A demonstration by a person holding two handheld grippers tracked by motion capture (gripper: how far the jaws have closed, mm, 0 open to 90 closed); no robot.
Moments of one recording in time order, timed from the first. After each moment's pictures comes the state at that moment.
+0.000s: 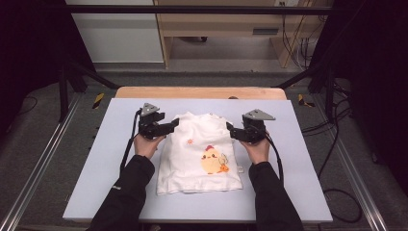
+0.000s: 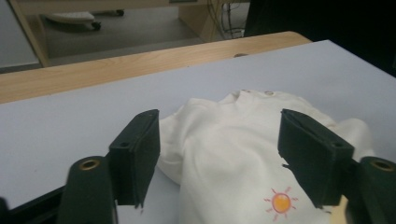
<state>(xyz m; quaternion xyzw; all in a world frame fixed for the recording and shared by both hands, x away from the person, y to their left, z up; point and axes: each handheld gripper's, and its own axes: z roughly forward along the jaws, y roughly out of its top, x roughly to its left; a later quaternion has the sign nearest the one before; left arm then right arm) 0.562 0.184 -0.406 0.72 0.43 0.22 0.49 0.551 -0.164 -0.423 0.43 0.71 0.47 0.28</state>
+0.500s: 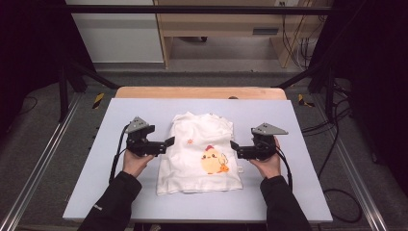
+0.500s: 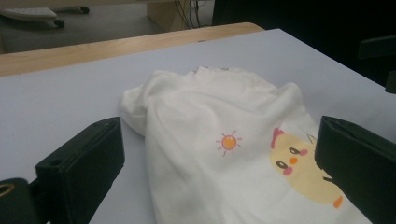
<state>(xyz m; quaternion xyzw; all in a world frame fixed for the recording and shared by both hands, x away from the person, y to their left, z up) 0.504 0.209 -0.408 0.74 0.39 0.17 0.52 0.501 -0.185 -0.425 0.41 0.74 0.48 0.23</state>
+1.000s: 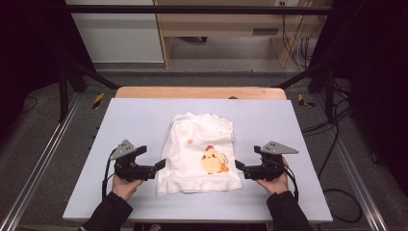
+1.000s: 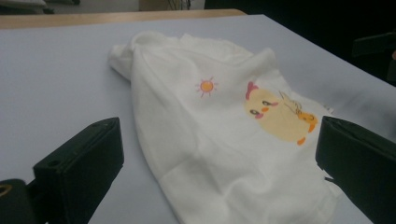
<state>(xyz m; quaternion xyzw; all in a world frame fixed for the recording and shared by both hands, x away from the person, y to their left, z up) 0.444 0.234 -0.438 0.74 0.40 0.16 0.52 0.449 -0.199 -0.442 0.40 0.75 0.50 0.18</state>
